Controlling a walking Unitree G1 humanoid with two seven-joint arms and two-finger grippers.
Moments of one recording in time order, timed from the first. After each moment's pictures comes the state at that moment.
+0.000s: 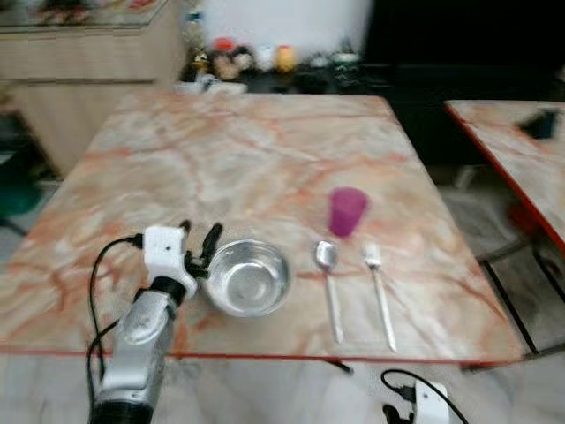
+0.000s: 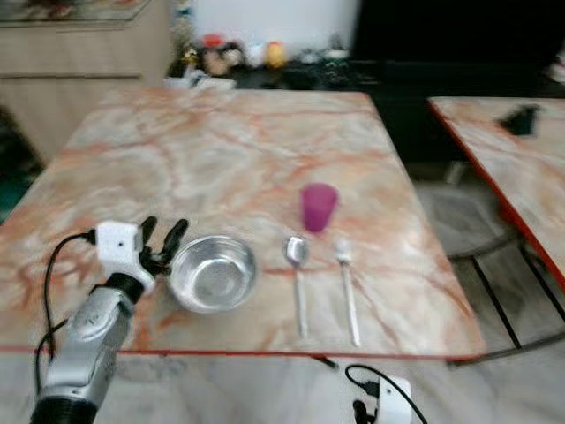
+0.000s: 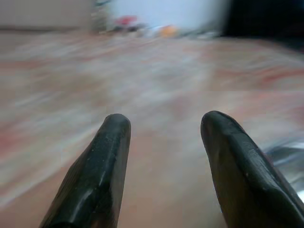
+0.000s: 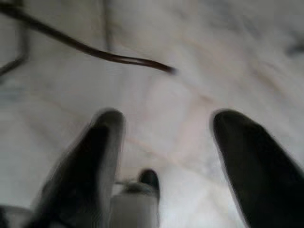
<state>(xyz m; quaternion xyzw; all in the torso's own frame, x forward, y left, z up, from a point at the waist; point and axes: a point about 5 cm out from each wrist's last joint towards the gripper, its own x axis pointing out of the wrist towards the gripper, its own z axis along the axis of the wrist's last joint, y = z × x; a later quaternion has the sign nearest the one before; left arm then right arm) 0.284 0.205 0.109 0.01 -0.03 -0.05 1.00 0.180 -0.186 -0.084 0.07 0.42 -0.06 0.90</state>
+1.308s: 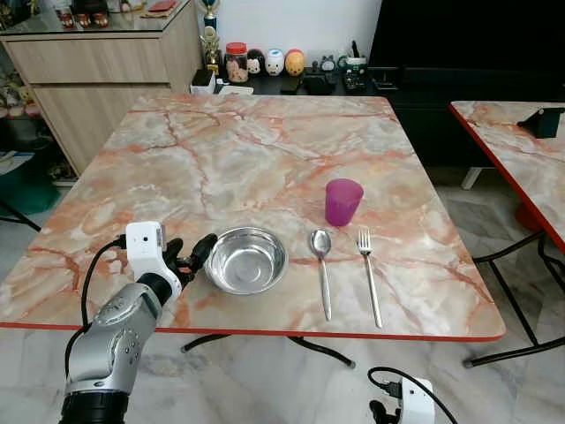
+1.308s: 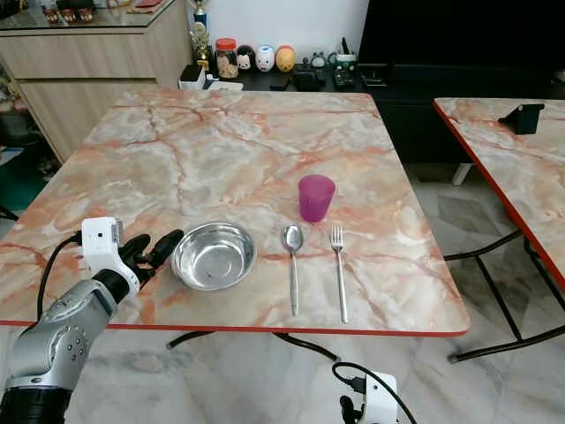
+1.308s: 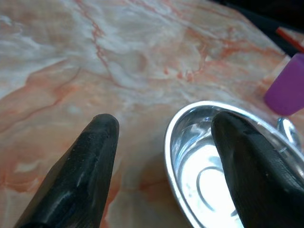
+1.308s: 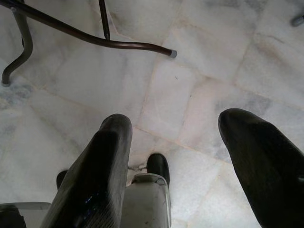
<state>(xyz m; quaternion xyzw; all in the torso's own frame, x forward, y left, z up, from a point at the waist) 0.301 0.189 0.128 -0.11 0.08 -0.11 0.98 0.168 -0.189 -0.089 0.07 0.44 -0.07 0.89</state>
